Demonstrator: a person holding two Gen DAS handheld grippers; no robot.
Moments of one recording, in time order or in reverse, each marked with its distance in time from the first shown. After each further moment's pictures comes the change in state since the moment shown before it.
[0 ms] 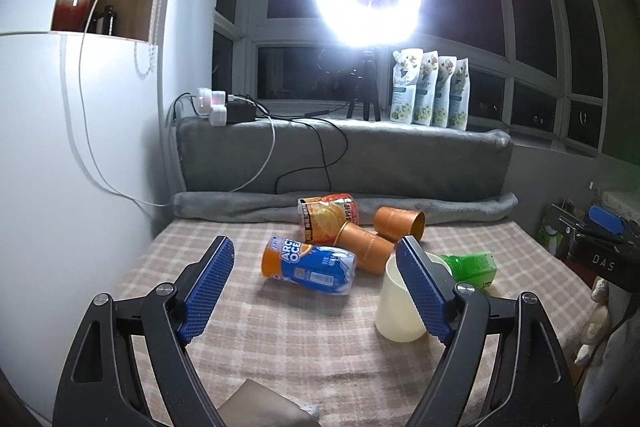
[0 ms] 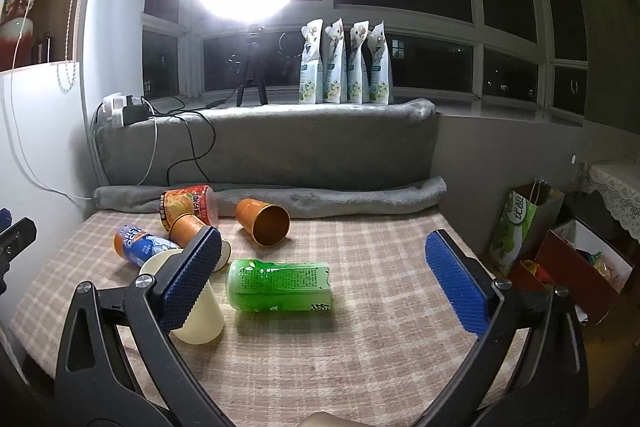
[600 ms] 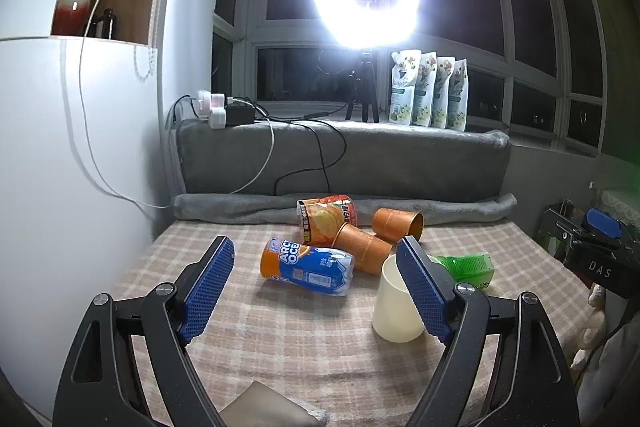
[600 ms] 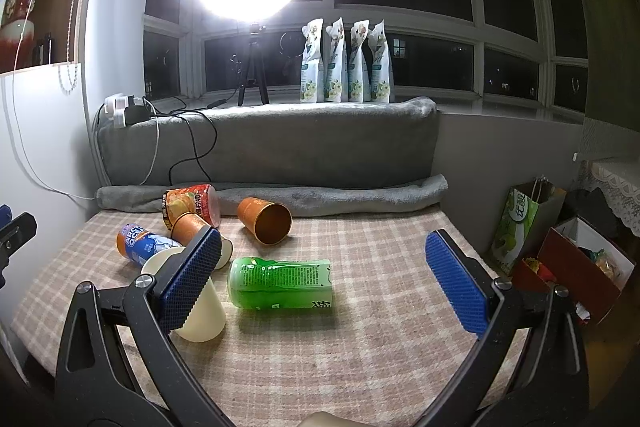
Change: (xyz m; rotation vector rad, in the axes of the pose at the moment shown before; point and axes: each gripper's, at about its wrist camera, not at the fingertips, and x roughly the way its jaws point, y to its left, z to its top) left arm -0.004 0.000 0.001 -0.002 -0.006 0.001; right arm -0.002 0.001 -0.001 0.001 -0.002 0.002
